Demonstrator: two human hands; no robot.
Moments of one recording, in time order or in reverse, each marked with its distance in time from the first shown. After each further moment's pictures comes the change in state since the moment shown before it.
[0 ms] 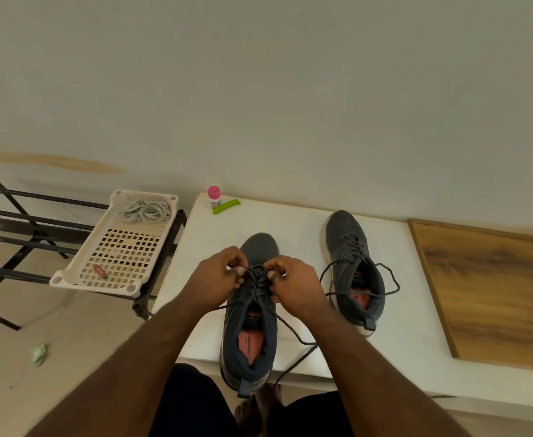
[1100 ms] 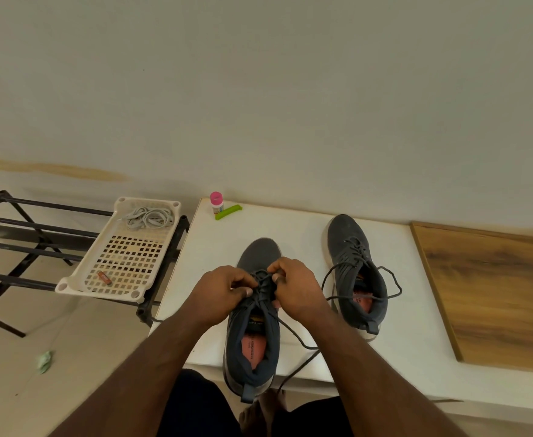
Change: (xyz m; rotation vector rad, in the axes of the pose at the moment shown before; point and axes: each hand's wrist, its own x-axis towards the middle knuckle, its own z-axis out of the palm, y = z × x) left_hand -0.010 -0.002 0.001 0.141 -0.084 0.072; right_hand 0.009 0.008 0.005 -0.142 0.027 -0.049
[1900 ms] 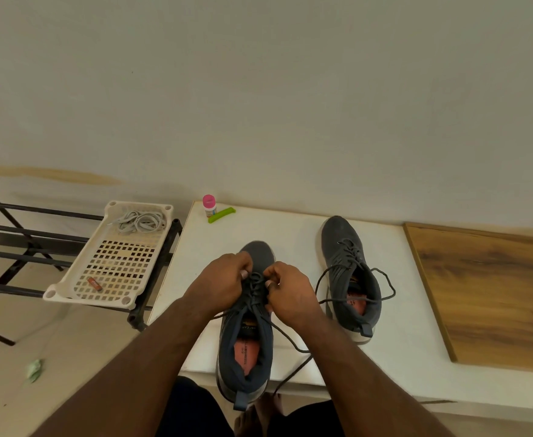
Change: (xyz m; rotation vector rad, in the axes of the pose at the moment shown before) left_hand 0.035 0.006 0.003 0.274 0.007 0.079; right_hand -0.004 -0.004 0.001 0.055 0.012 0.051
